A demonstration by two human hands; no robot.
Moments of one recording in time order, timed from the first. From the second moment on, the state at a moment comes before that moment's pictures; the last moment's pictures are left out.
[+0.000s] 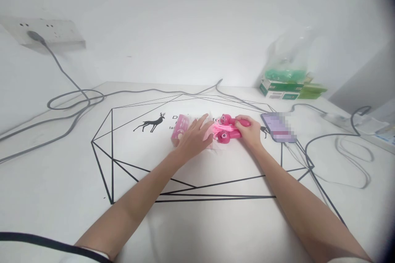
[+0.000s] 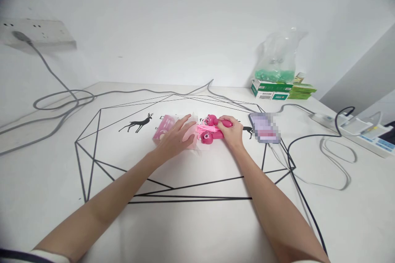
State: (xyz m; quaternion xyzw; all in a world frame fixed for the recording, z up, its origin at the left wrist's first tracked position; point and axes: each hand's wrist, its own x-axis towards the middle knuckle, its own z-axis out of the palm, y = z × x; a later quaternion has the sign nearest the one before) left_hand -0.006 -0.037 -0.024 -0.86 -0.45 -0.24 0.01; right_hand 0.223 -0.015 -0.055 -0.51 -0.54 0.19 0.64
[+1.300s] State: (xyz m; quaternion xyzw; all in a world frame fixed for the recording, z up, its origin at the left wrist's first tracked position) left_hand -0.003 -0.036 -0.028 -0.87 -0.42 -0.26 0.05; right_hand 0.188 -0.030 -0.054 -0.65 -0.58 0.18 0.47
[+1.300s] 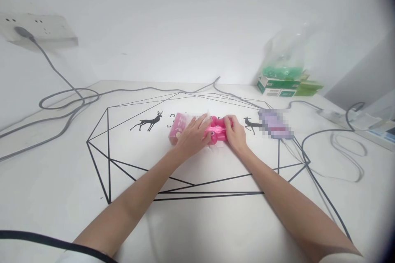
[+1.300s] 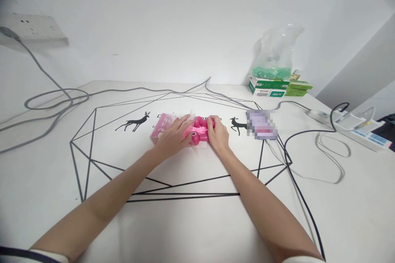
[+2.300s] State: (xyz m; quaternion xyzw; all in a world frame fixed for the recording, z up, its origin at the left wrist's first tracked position) left_hand -0.007 -0.033 -0.032 -0.88 -0.39 -0.25 0.07; right_hand 0.229 -0.004 -0.062 -0.49 -0.66 0.32 0.47
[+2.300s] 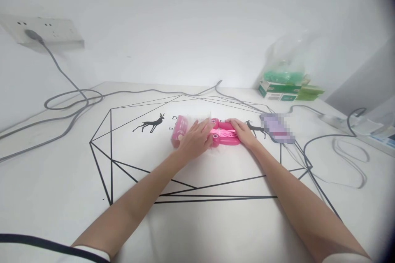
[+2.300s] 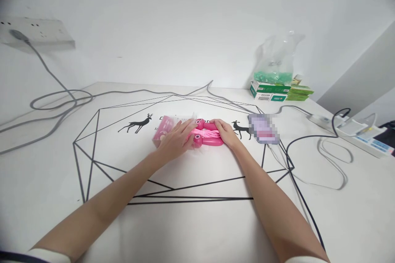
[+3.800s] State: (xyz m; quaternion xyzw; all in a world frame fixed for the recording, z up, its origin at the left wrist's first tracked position) left_hand -0.006 -0.040 -0.026 -0.87 -0.43 -0.23 0.06; right_hand 0.213 -0.030 -0.065 -0.47 -0.85 0.03 0.23
